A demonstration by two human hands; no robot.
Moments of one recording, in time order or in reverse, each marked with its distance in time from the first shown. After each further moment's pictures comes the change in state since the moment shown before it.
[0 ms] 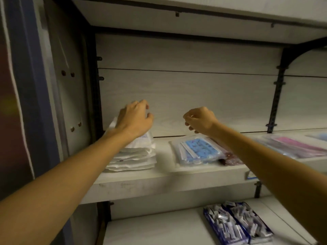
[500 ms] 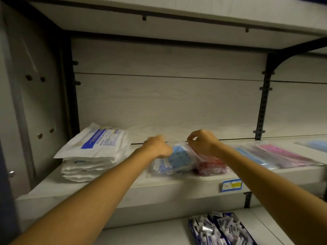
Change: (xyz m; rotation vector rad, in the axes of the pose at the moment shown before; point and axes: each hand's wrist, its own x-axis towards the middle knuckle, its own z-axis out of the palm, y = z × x) left_hand -0.008 0.118 0.079 -0.030 -0.602 -0.243; right_hand 0.002 0.099 -0.041 -0.303 -0.124 -0.001
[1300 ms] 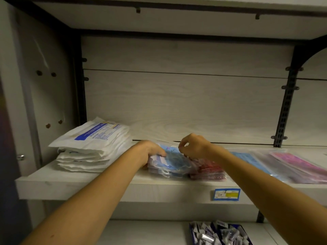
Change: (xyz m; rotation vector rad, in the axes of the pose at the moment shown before) left_hand 0.021 0.010 0.029 -0.698 -0.133 -0.472; right_hand 0.027 0.026 0.012 0.054 -0.238 -0.150
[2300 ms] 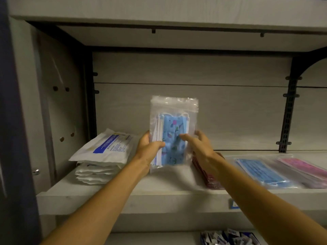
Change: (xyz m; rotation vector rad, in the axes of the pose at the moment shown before) left_hand -0.006 -0.020 -0.037 -0.604 0.141 0.603; right_hand 0.006 -0.040 0.024 1.084 0.318 0.104
